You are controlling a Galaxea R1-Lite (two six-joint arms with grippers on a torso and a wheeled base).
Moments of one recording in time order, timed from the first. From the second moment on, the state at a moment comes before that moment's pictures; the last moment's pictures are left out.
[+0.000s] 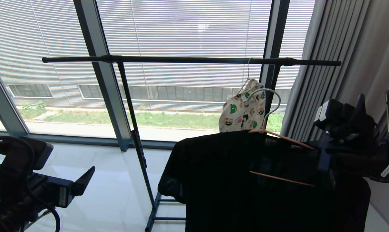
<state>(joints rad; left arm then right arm) -0.14 1.20 -0.21 -0.72 0.24 0.33 0.59 1.36 -0.82 -0.11 0.23 -0.42</state>
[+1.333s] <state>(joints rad) -0.15 1.20 -0.21 -0.72 0.29 0.33 0.89 1.66 -1.04 -0.20 -0.14 0.19</state>
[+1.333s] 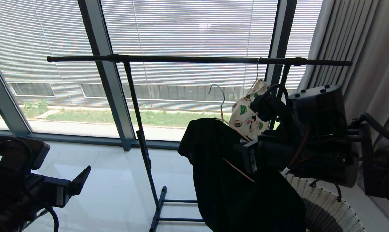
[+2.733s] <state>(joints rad) -0.26 1.19 -0.21 -0.72 0.29 0.33 0.73 1.80 -1.37 -0.24 -0.21 0.18</state>
